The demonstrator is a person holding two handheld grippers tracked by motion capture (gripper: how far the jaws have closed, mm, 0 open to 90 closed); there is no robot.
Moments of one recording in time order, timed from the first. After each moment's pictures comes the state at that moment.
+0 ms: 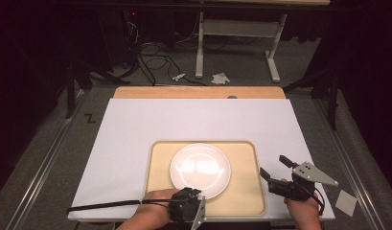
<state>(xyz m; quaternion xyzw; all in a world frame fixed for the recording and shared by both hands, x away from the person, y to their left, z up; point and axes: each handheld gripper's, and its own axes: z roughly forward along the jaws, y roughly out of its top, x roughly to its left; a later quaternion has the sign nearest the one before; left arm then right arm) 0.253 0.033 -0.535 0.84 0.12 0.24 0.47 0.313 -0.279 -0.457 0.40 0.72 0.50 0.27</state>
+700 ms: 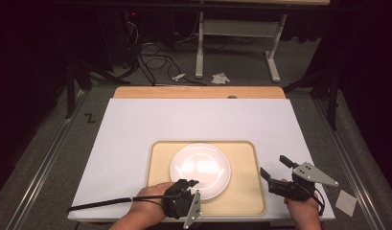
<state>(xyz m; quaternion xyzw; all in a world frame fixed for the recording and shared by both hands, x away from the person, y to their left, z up) 0.260 0.045 -0.507 0.81 0.14 0.27 0.51 0.312 -0.279 -0.457 0.40 0.72 0.49 0.27</state>
